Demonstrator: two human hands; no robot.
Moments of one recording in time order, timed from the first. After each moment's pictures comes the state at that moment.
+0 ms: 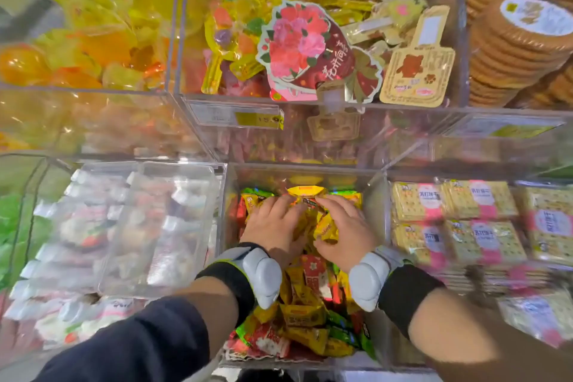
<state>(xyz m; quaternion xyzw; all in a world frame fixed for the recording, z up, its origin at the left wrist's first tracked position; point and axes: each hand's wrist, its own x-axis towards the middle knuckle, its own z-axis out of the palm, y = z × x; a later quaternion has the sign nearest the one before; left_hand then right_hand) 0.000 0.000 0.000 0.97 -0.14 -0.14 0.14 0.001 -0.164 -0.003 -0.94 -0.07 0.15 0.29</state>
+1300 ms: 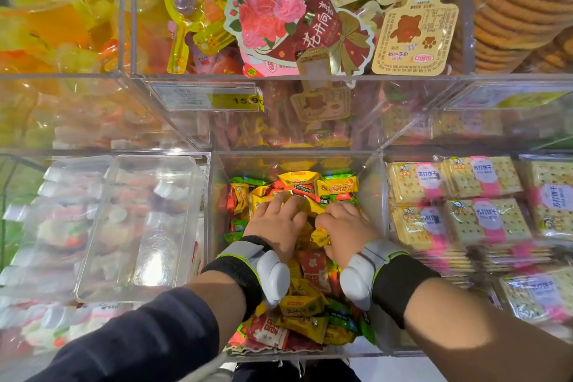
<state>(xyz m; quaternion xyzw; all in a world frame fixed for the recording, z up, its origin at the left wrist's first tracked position) 0.003 -0.016 -0.031 0.95 -0.21 -0.23 0.01 0.001 -0.176 -0.014 -0.95 -0.16 0.25 0.08</state>
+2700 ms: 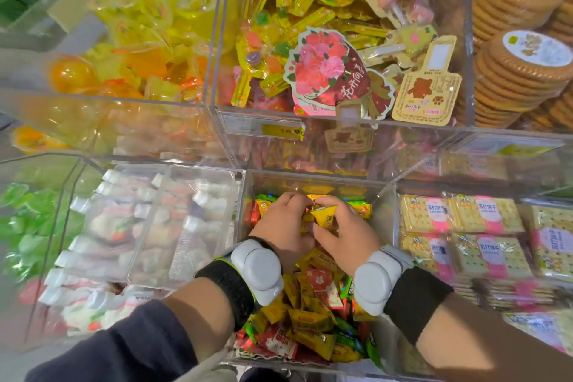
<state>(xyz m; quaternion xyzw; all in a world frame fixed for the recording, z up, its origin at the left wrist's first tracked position) -0.001 0.004 0.056 0.94 -0.05 -0.11 0.31 0.004 -0.136 0.045 -0.93 -0.07 0.13 0.34</state>
